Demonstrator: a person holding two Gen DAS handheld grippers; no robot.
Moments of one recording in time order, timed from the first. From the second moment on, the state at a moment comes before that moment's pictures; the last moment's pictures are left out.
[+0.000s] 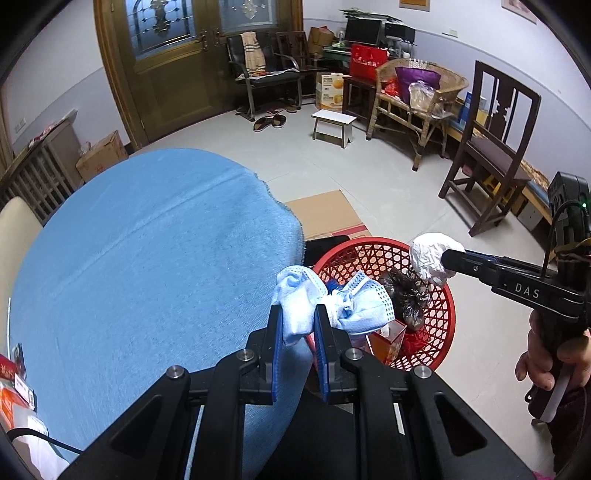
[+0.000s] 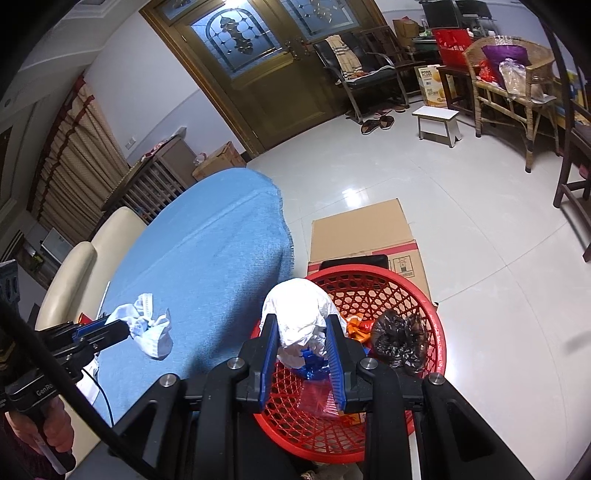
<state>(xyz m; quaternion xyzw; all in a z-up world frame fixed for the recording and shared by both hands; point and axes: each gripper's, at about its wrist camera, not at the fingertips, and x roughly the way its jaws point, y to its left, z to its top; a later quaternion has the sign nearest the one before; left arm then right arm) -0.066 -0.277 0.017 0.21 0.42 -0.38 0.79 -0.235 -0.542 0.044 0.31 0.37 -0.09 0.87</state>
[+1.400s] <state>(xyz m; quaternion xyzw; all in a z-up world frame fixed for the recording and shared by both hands) -0.087 -0.324 -0.020 0.27 0.42 -0.42 0.75 -0.243 -0.559 0.011 0.34 0.40 -0.10 0.84</state>
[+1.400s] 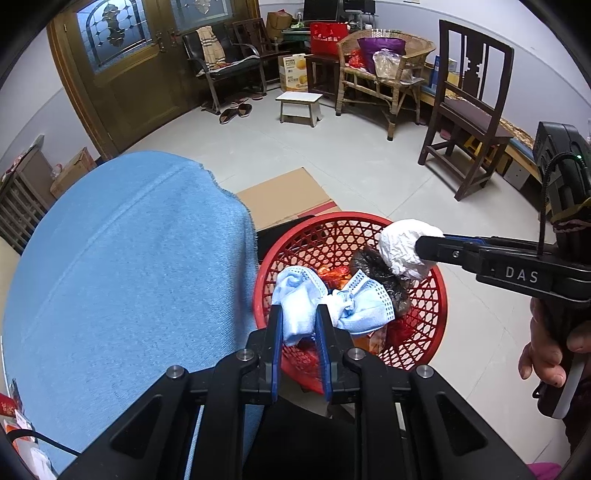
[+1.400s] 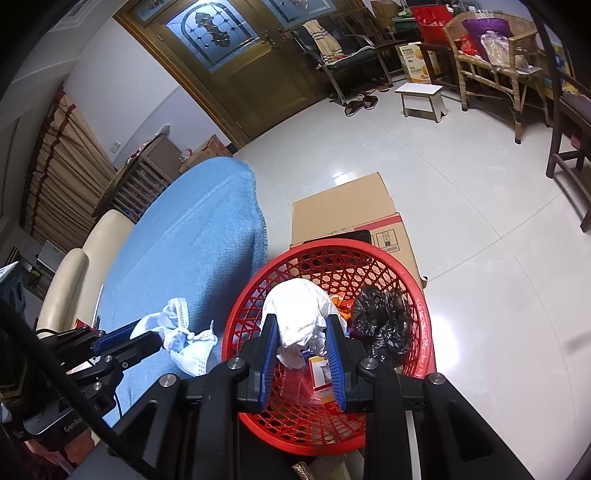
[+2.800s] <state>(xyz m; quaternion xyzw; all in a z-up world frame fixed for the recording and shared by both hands) -0.019 -0.119 0.041 0.15 0.36 -0.15 0.91 -0.160 -0.420 0.081 0.23 0.37 0.01 0.90</state>
